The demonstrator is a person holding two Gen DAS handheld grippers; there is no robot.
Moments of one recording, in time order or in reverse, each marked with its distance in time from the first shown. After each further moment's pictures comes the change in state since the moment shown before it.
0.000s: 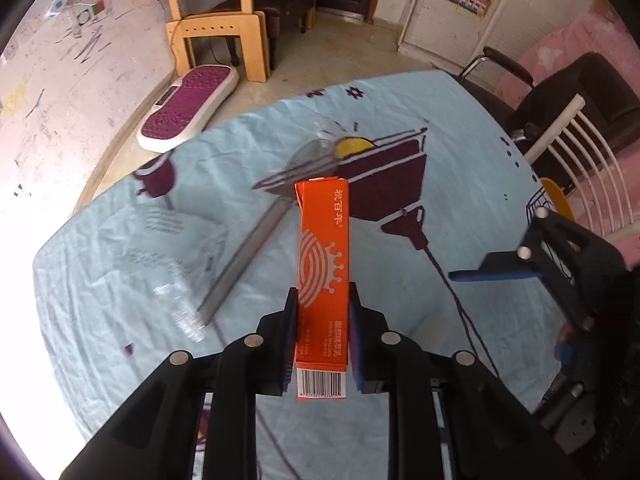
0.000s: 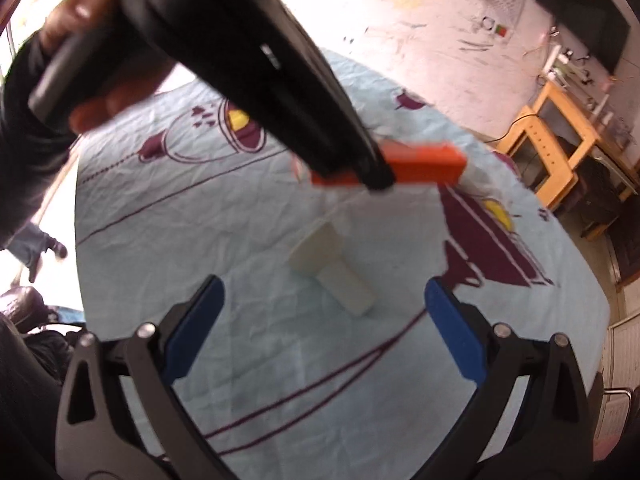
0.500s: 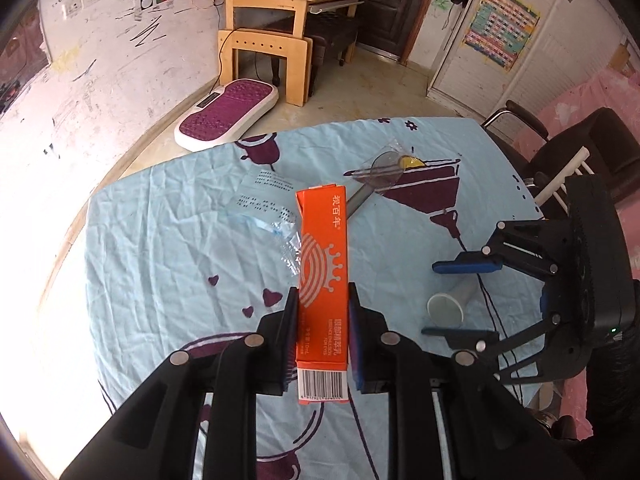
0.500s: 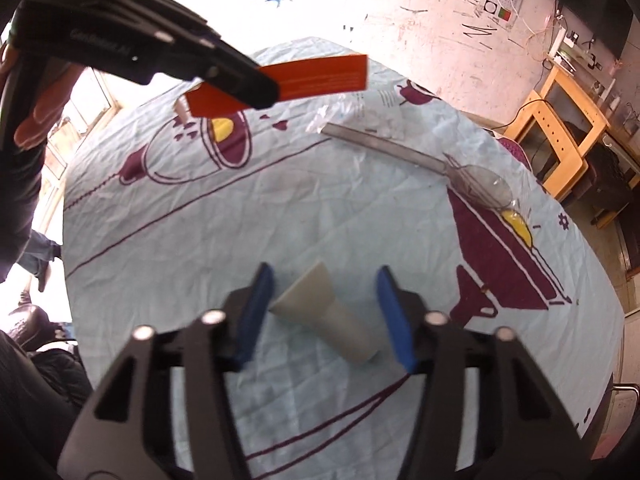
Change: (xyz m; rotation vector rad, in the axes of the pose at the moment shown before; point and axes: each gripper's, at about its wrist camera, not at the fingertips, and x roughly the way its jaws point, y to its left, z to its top) left arm -0.052 0.054 -0.052 -0.146 -0.123 0.013; right arm 0.015 -0.007 0.018 0.046 0.031 0.036
